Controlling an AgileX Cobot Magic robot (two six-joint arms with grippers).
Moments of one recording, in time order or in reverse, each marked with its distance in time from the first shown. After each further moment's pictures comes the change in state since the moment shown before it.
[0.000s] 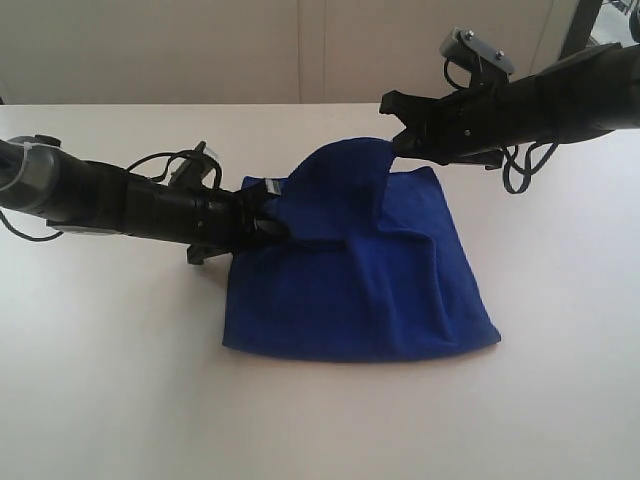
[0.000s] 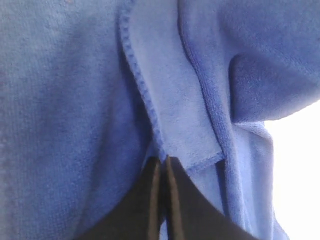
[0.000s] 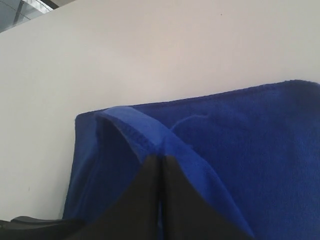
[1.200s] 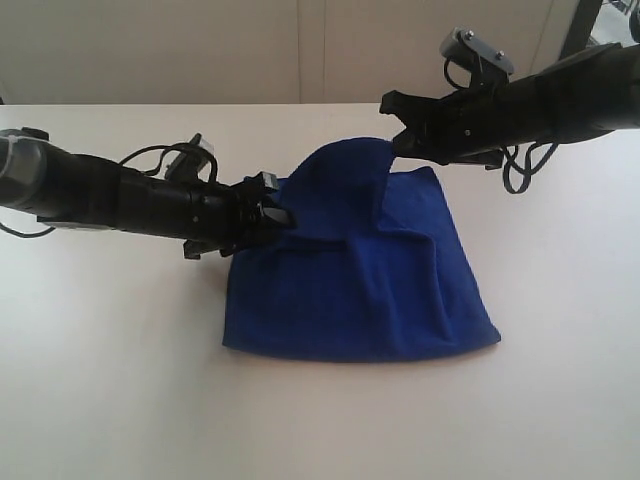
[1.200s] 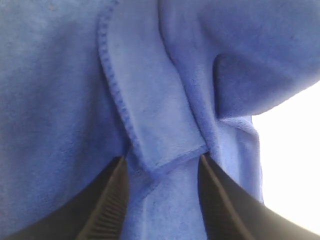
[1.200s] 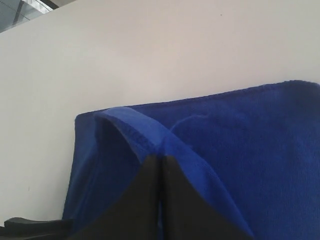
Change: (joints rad) left arm 0.000 -0.044 0.030 0.000 -0.004 0.009; right arm 0.000 0.000 0.000 0.000 0.000 0.000
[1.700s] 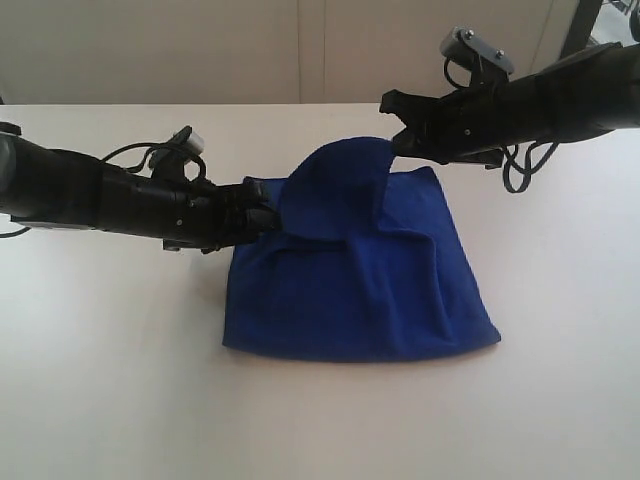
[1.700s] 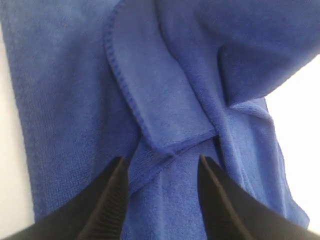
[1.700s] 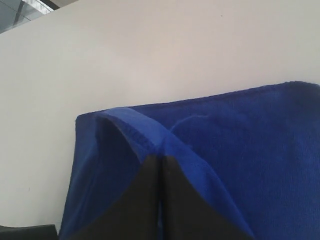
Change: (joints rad) left arm 0.001 -0.093 0.083 0.000 -0.072 0.130; right arm 0.000 0.000 0.000 0.000 0.000 0.000
